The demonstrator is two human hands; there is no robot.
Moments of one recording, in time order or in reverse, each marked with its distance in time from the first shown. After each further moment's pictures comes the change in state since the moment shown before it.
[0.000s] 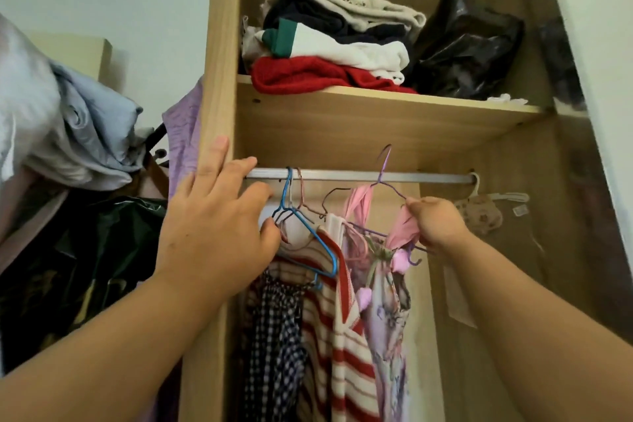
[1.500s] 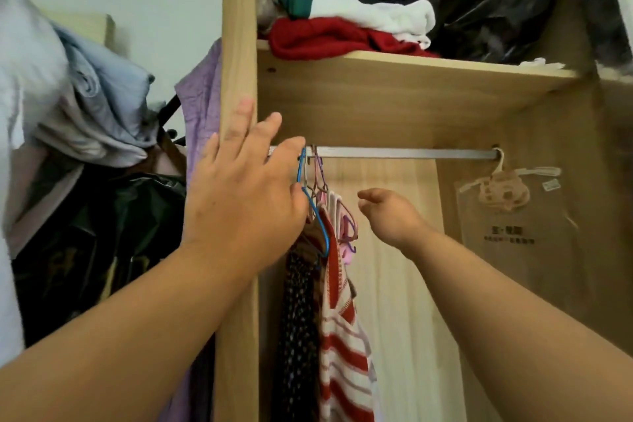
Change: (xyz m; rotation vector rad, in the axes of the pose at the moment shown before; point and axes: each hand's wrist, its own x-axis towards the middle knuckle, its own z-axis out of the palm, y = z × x) left_hand 0.002 -0.001 0.001 -0.078 0.036 -0.003; right_hand -0.041 -0.044 0.079 -0.062 -0.287 -0.082
